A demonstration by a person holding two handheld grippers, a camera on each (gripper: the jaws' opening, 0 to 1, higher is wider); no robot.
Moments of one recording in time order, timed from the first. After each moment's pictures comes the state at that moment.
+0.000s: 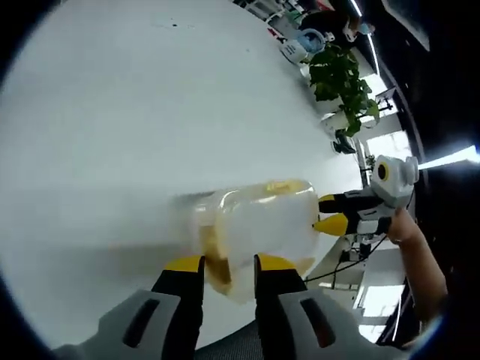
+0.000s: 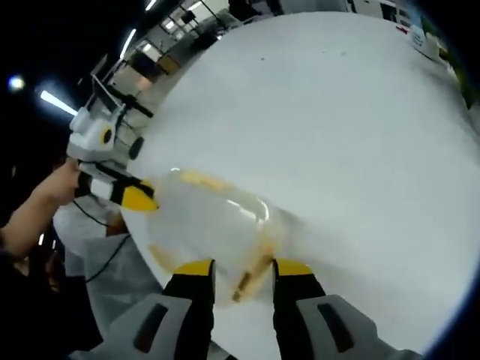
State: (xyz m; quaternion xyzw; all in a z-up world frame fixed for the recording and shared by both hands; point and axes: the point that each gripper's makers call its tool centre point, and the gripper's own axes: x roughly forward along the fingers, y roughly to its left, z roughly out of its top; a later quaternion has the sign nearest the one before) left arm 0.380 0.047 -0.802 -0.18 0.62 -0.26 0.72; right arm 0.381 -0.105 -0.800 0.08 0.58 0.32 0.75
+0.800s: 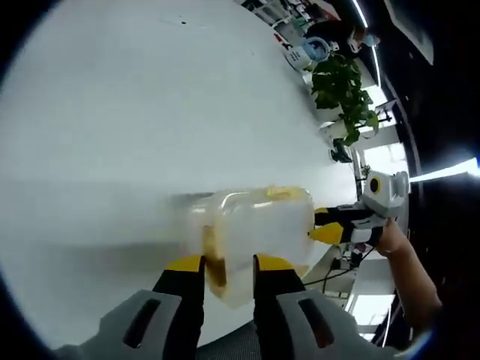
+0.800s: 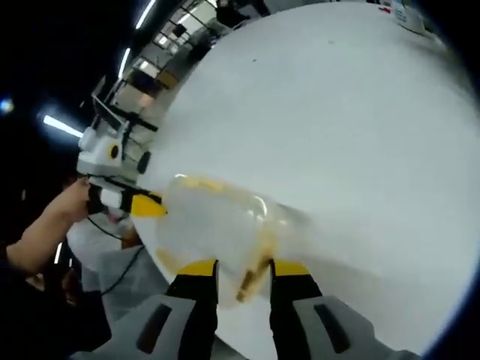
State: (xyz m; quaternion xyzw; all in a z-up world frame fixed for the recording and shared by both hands) left arm 0.381 0.046 -0.804 -0.21 0.62 -0.26 0.71; right arm 0.374 -0.105 -0.806 0.14 0.58 0.33 0.74
